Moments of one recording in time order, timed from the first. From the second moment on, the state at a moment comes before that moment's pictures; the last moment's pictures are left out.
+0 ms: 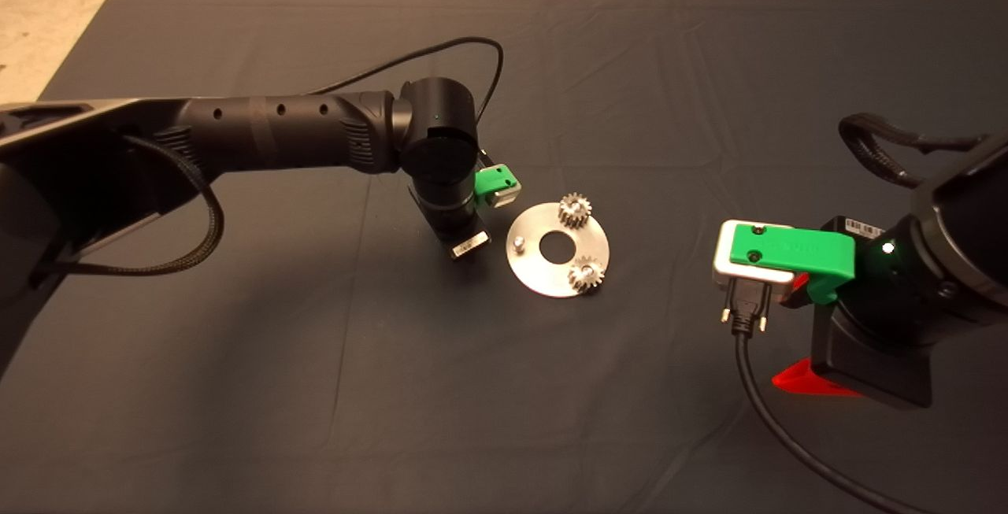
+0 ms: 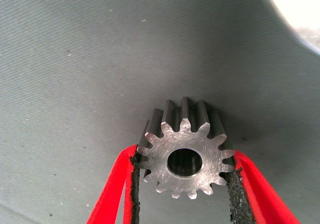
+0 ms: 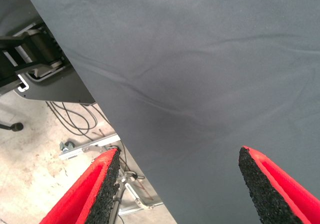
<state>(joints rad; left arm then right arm) -0.33 2.77 -1.29 0.49 1.53 -0.51 0.75 2.47 -0.48 0.13 -1.53 0.91</state>
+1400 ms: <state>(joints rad) -0.53 2.86 -1.19 0.25 1.53 -0.62 0.75 2.46 -0.48 0.13 -1.53 0.91</state>
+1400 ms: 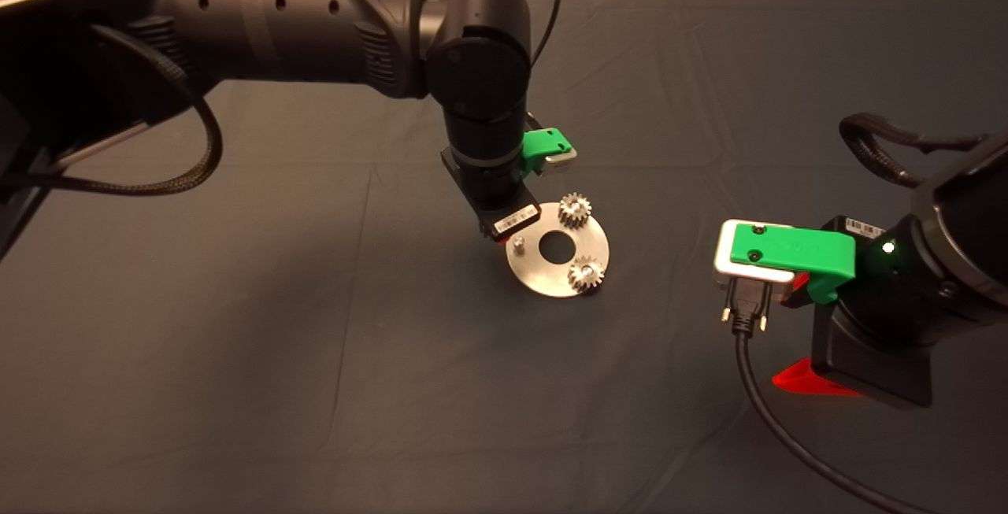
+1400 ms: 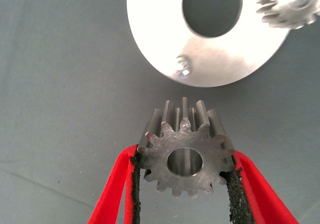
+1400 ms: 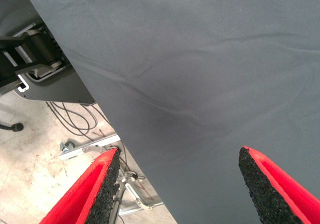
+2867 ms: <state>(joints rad) -0.50 2.91 -1.19 0.37 1.53 -0.65 0.75 2.47 -0.48 0.13 -1.53 0.91</state>
